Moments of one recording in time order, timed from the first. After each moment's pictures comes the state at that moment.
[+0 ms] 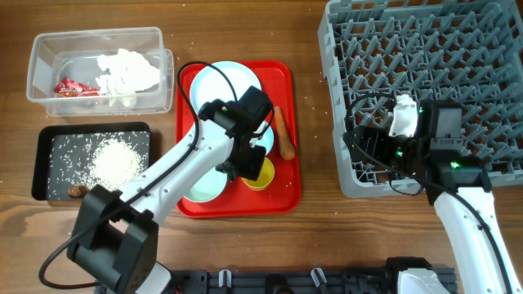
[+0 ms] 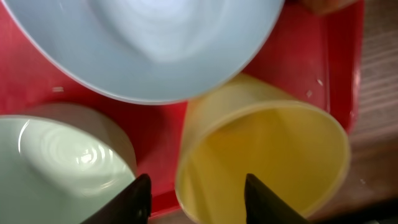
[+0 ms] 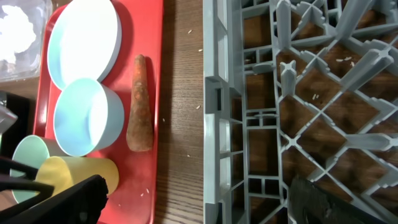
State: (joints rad) left arm -0.60 1.70 1.24 -1.08 0.09 -0.30; right arm -0.01 1.13 0.84 -0.70 -0.39 0.16
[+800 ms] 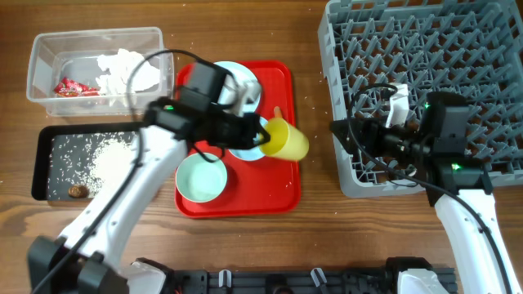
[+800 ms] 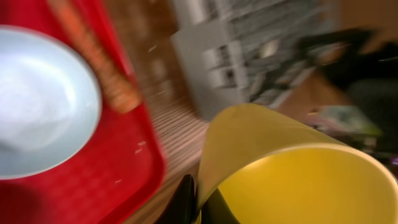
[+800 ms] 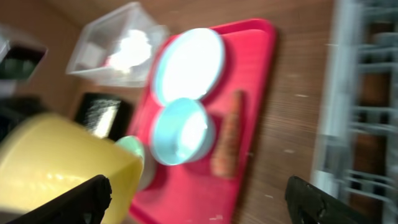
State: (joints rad) left arm -0.39 1.49 1.25 -0.83 0.69 -0.32; right arm -0.01 1.11 0.84 -0.50 -0.76 0.18
